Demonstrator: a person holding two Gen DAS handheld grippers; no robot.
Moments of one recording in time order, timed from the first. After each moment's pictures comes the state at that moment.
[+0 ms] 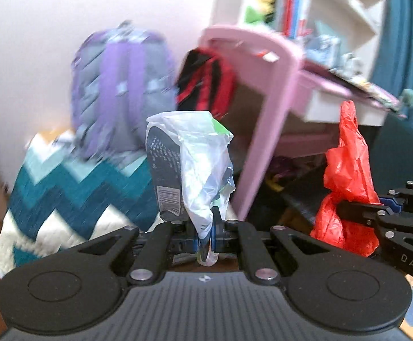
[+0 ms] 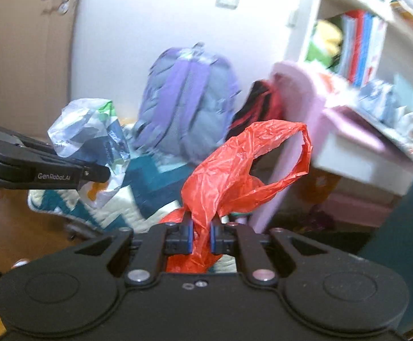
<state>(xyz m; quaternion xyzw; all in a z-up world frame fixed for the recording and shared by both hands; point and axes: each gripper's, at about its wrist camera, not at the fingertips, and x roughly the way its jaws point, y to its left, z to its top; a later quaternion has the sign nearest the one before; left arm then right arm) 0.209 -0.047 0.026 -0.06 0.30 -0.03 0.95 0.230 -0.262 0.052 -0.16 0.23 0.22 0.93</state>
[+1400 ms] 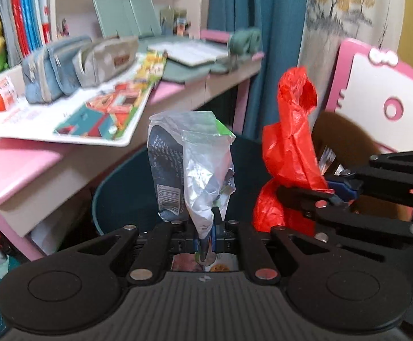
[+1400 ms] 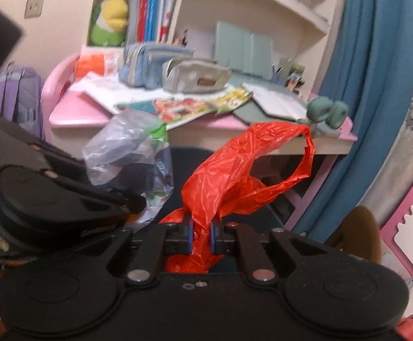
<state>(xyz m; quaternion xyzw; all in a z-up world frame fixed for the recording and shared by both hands) 0.374 -0.465 0.114 0.09 0.34 -0.29 0.89 0.321 -0.564 0.115 -0.10 0.30 0.00 0.95</state>
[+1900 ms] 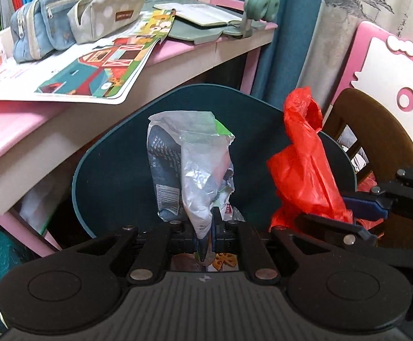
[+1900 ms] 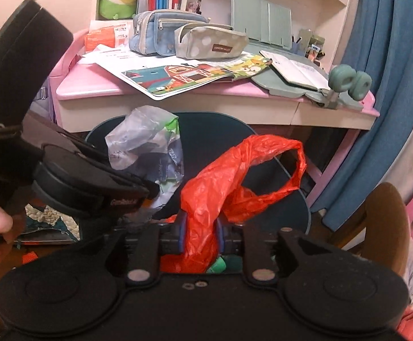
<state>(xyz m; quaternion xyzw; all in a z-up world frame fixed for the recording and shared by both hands) 0.408 -0.472 0.083 0.08 0.41 -0.28 0.87 0.330 -0.575 0.104 -0.07 0.35 0.03 0.93</state>
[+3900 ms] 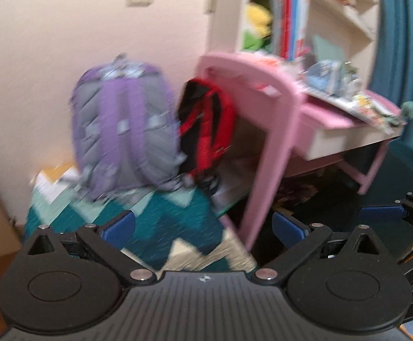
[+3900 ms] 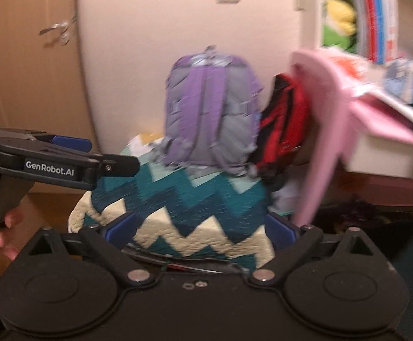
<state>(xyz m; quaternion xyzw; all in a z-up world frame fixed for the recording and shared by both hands) 0.249 -0.016 0.070 -0.04 0.28 -0.02 0.96 0.274 -0.212 0.059 -0.07 0.30 0.31 0.90</state>
